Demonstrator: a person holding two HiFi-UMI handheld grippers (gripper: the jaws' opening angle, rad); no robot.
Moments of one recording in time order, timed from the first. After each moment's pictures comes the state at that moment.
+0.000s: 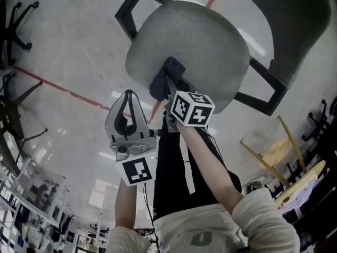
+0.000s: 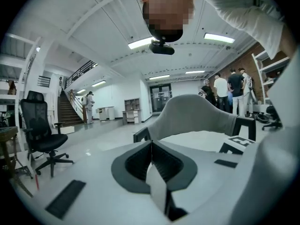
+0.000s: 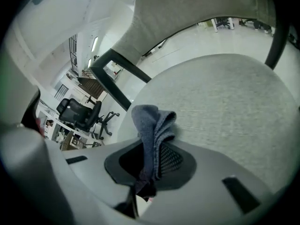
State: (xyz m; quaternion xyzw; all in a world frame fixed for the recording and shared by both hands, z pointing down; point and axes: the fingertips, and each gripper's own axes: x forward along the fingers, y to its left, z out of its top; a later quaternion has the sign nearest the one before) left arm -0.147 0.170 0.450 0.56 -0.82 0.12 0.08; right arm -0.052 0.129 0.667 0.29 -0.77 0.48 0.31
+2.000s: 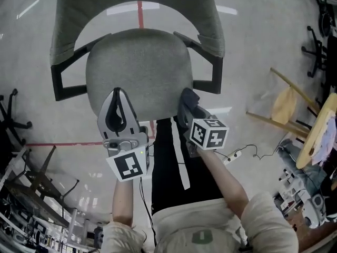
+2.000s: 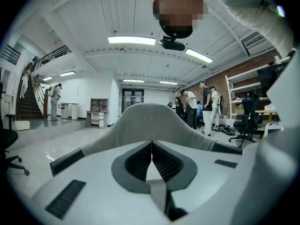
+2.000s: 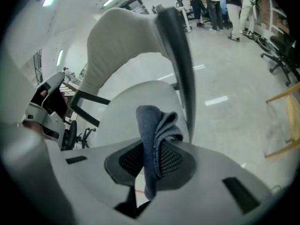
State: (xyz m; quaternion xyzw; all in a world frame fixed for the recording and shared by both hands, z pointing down) left arm -0.037 -0.013 0.405 0.71 -0.69 0.07 0.07; right arm 0.179 0.083 0.596 0.44 -0.66 0.52 0.32
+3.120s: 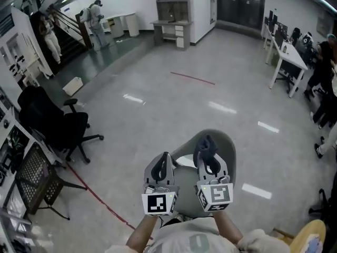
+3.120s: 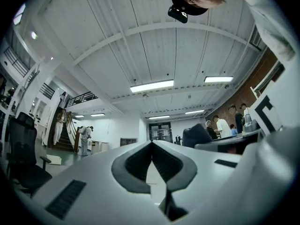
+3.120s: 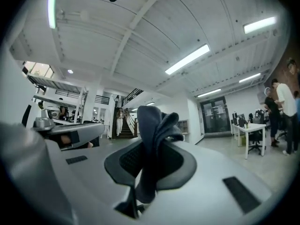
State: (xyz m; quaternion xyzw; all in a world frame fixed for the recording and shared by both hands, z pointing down) left arm -0.108 0.104 -0.015 0.57 -0.81 -0.07 -0.12; right arm -0.011 0.012 0.003 0.28 -0.96 -0.02 -0.06
